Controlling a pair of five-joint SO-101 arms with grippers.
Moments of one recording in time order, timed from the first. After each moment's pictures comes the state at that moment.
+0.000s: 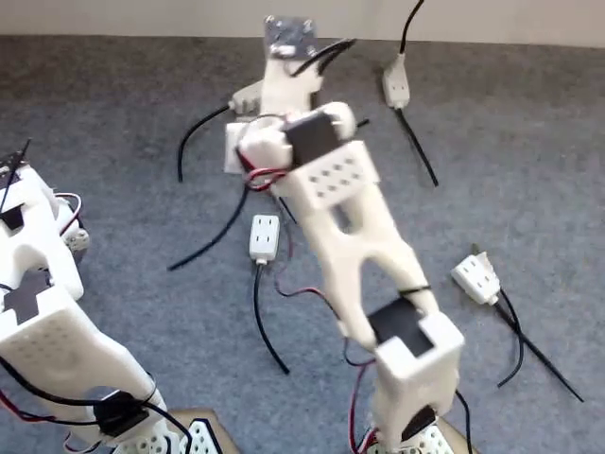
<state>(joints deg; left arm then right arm) -37.4 25.9 2.8 69.2 5.6 -36.4 17.8 -39.4 84.8 -29.7</state>
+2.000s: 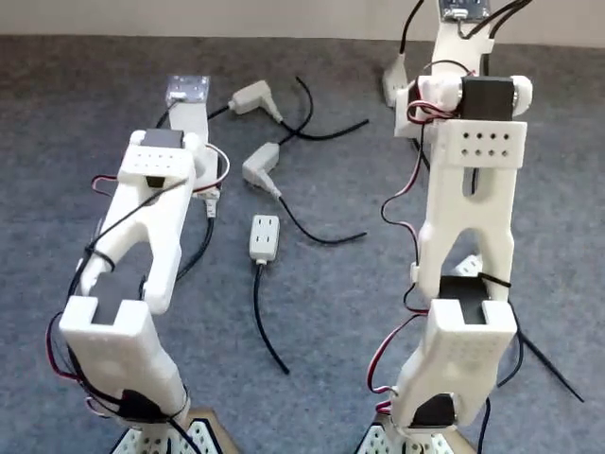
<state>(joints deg) -3.1 17.1 1.5 61.8 4.8 -3.5 19.5 -53.6 96.9 2.1</state>
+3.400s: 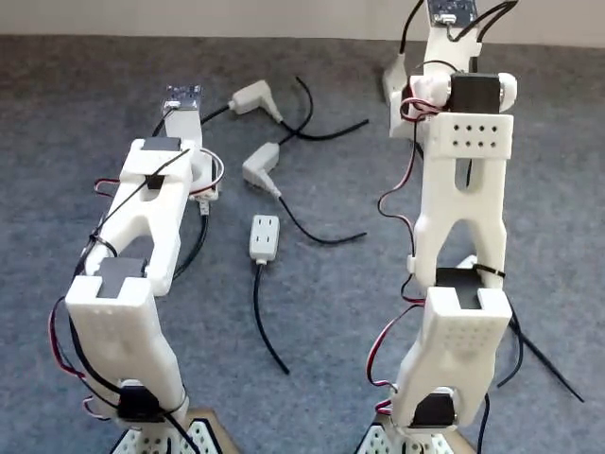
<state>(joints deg) -5.4 25.3 -0.2 54.6 4.8 -3.5 24.4 -53.5 94.7 2.1</state>
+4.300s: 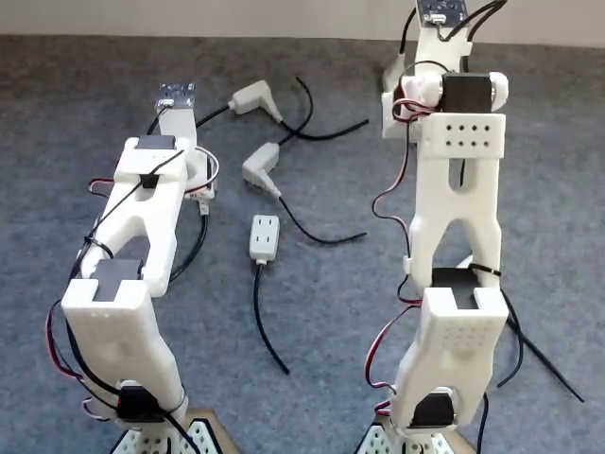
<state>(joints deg) -6.4 24.5 -0.3 55.9 4.8 -4.8 24.4 -53.5 94.7 2.1</state>
